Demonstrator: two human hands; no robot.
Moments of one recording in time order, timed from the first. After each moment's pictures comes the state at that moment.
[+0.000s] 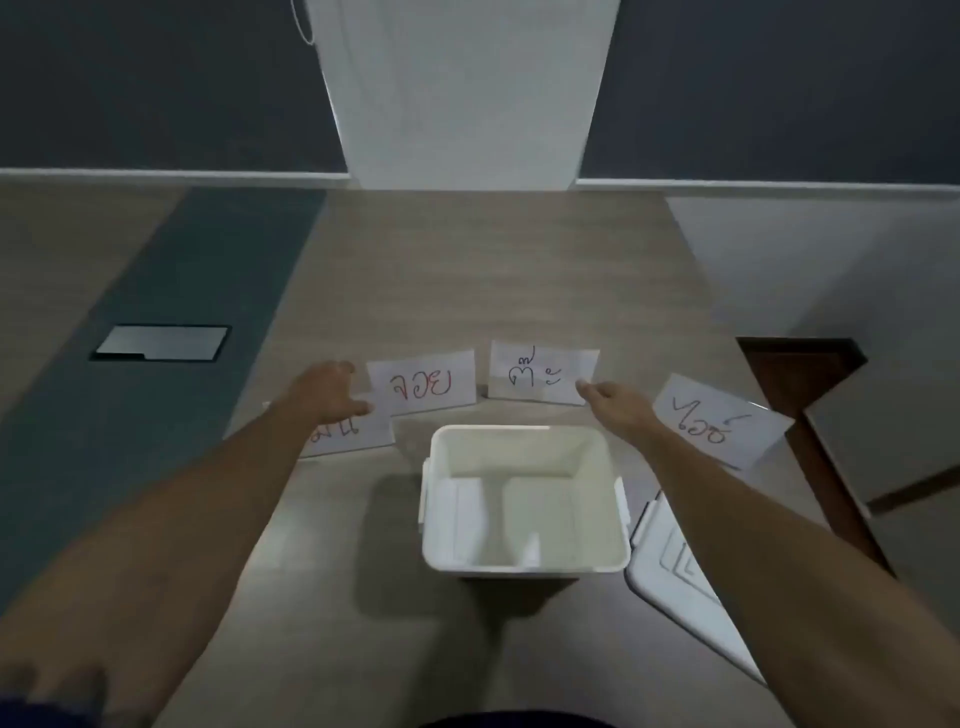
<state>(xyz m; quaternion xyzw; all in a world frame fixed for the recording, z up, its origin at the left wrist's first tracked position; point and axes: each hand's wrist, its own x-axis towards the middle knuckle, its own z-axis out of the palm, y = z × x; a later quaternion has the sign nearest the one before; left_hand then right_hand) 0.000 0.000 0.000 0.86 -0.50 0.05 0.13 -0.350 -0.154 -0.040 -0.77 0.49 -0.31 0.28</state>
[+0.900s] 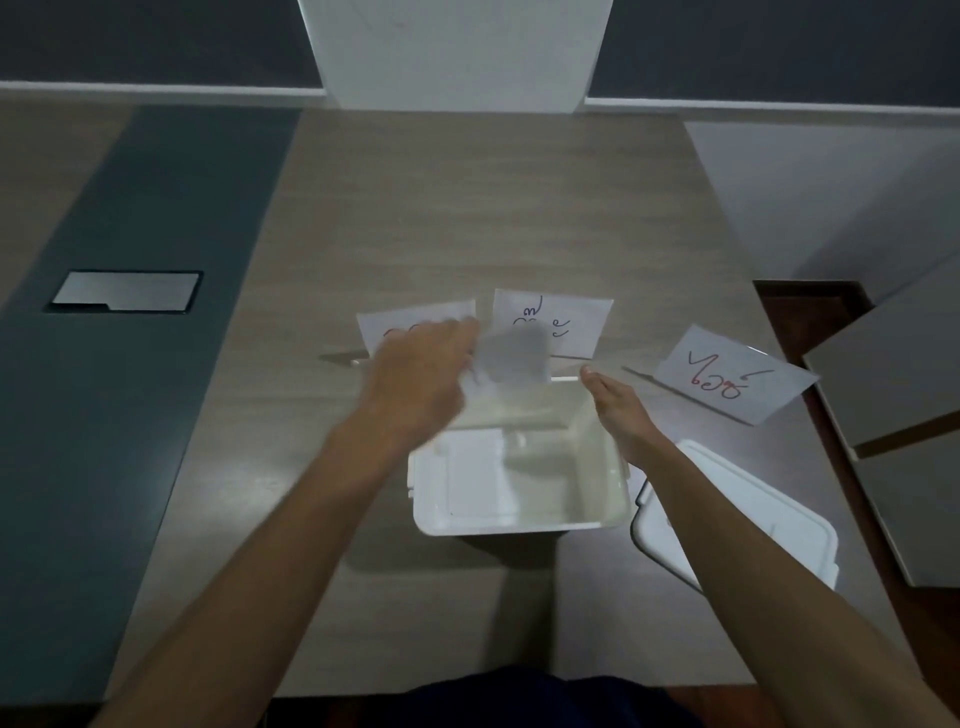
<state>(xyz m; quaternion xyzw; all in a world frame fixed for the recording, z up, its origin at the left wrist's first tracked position) -0.179 0.079 -0.031 0.73 -0.62 0.20 0.21 -0.344 -0.118 -0.145 -0.65 0.41 -0.38 0.51</state>
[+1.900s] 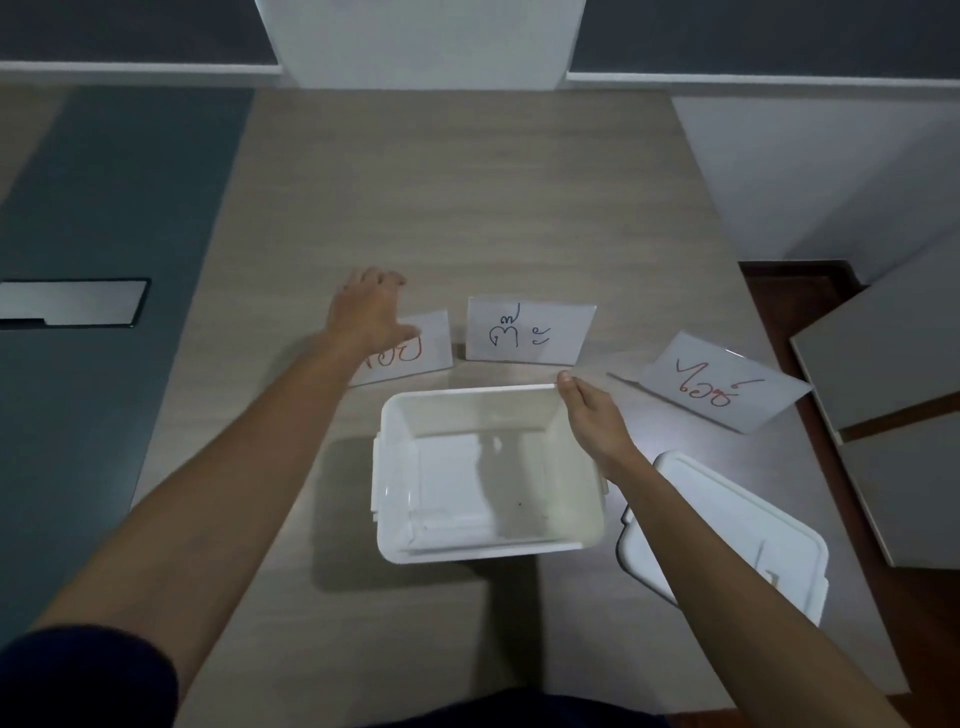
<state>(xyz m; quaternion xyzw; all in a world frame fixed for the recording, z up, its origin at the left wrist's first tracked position) -0.039 0.021 -0.294 0.83 -0.55 -0.12 0.05 -0.343 0.009 -0.352 -0.62 0.56 -0.23 0.49</state>
